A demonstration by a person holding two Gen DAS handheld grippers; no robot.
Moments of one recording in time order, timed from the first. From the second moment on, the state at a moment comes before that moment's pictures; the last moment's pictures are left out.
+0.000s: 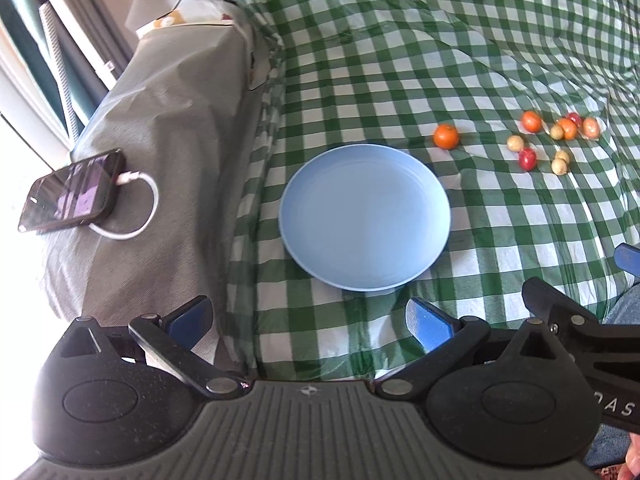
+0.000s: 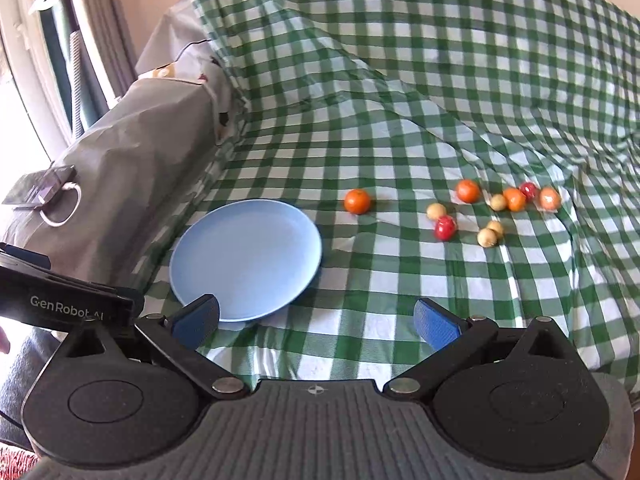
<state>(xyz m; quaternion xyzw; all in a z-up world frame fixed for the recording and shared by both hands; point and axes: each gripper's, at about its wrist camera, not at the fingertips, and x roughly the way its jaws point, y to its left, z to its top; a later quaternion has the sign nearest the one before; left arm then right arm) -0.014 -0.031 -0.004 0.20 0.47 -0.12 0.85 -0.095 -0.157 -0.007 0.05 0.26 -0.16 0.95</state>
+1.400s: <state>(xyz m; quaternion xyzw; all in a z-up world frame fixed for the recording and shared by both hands) 0.206 -0.274 -0.157 0.22 0.55 -0.24 0.77 0.012 -0.412 -0.138 0.10 0.34 -0.30 0.88</state>
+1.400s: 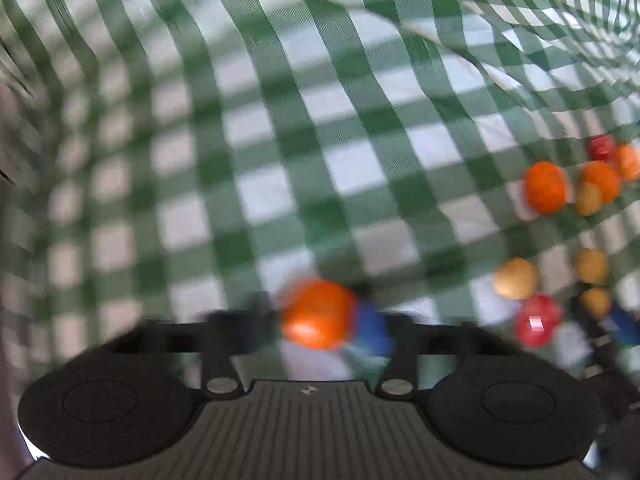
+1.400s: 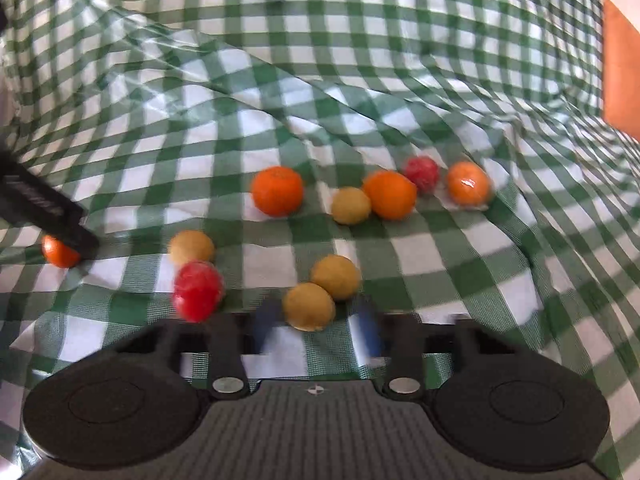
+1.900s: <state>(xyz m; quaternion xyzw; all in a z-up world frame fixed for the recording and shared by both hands) 0.119 -0.199 -0.037 0.15 0.46 -0.32 0.81 -0.064 -0.353 -0.085 0.13 0.31 -0.28 0.90</state>
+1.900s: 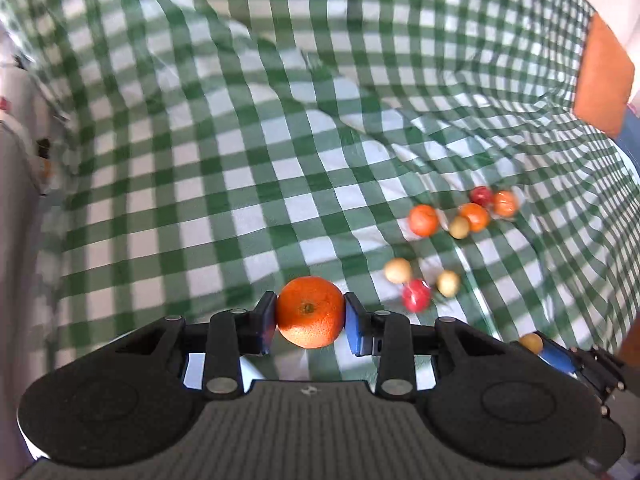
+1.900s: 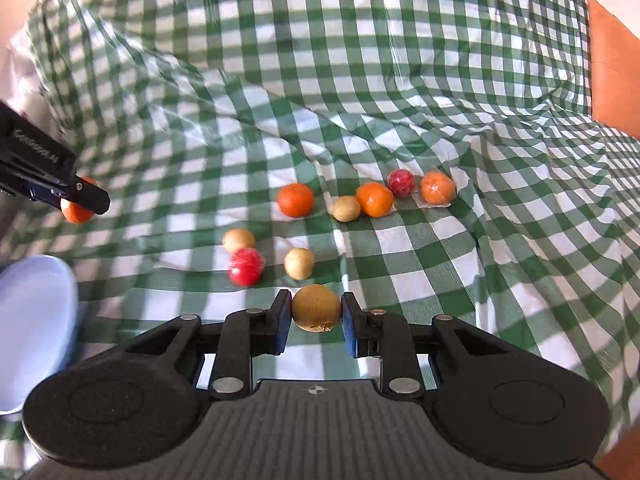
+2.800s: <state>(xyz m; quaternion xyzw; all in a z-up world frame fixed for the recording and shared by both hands) -0.046 0.048 0.018 0.09 0.46 -0.19 0.86 -0.119 -0.139 0.014 0.04 0.33 -0.08 0.94</state>
